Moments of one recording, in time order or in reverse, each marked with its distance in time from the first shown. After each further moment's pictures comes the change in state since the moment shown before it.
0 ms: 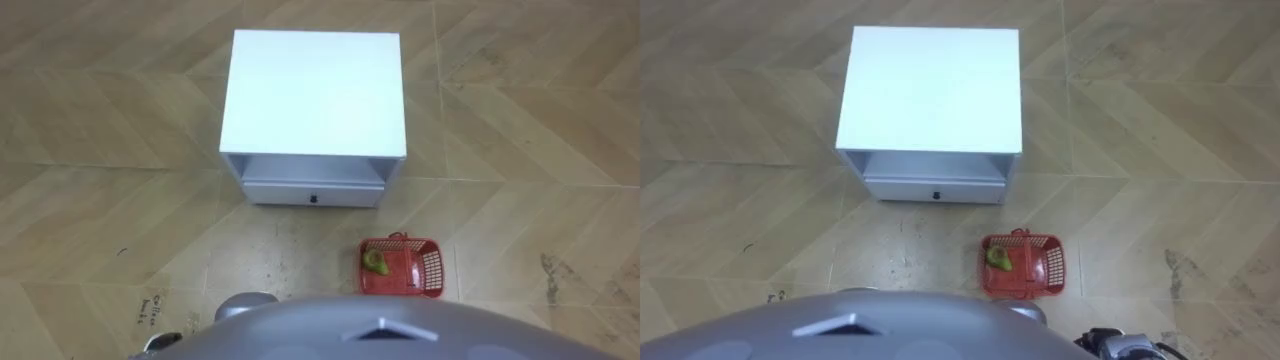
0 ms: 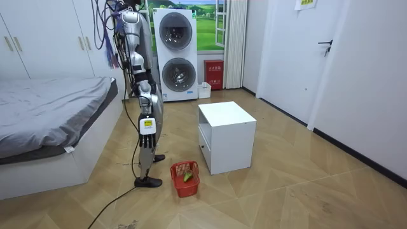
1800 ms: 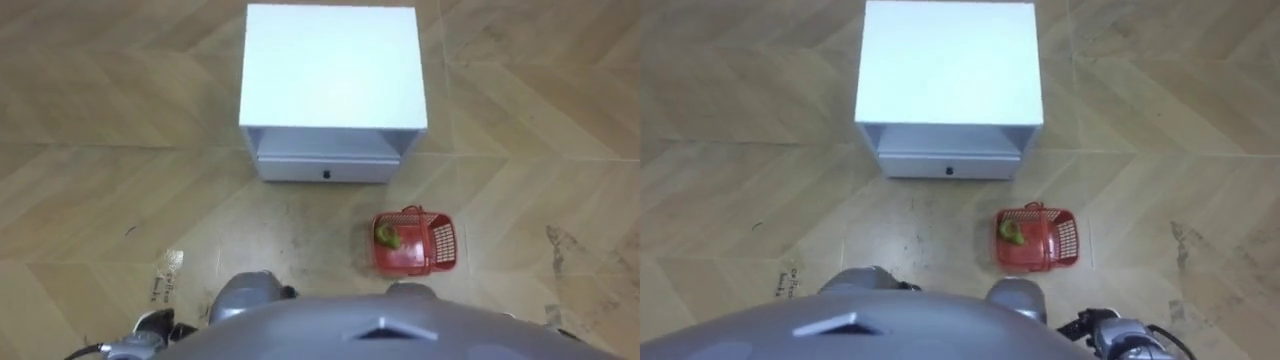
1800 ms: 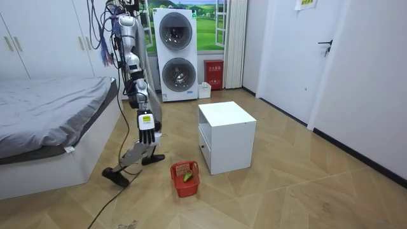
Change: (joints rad) left arm -0.119 0.045 0.097 0.047 0.021 -0.071 -0.019; right arm -0.138 -0.008 -0.019 -0.023 -0.012 -0.018 -0.045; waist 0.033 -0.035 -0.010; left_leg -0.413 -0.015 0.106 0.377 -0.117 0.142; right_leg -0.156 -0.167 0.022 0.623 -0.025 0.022
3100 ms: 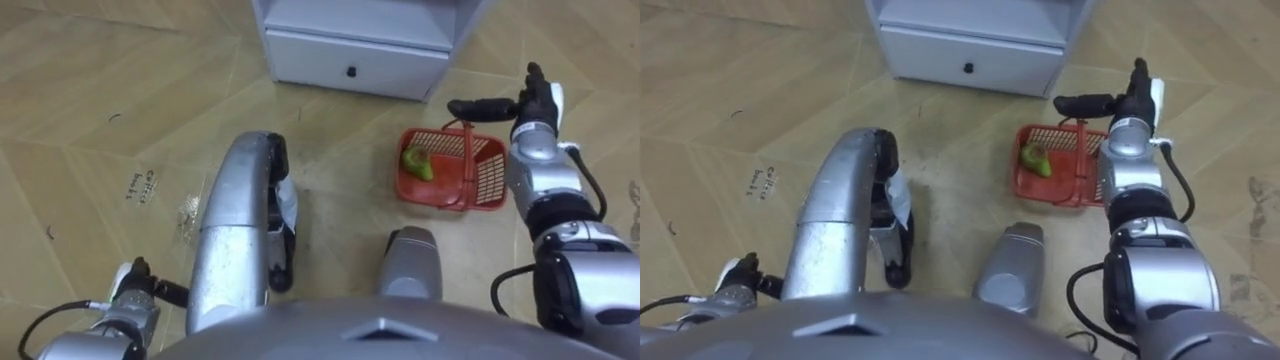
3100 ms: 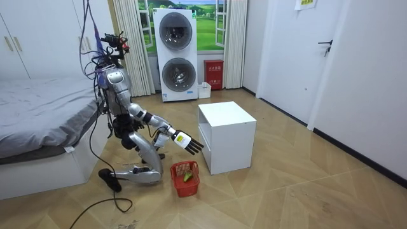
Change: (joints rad) left arm -0.121 0.073 -0.334 0.206 -0.307 -0.190 0.234; right arm -0.329 -0.014 -0.052 -0.315 0.316 -0.199 -0.336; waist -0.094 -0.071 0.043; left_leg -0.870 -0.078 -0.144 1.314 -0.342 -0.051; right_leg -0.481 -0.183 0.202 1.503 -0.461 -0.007
